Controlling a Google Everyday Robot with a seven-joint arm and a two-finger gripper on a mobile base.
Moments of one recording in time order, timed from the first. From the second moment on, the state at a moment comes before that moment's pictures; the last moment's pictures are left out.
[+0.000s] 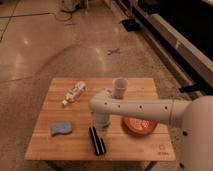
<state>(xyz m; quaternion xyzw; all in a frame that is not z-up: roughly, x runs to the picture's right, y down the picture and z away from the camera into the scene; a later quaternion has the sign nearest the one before) -0.037 0.251 0.782 -0.40 -0.14 -0.22 0.88</state>
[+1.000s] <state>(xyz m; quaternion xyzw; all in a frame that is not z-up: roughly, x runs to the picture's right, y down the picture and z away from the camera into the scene) -0.027 0.198 0.726 -0.37 -0.24 -0.22 0.87</state>
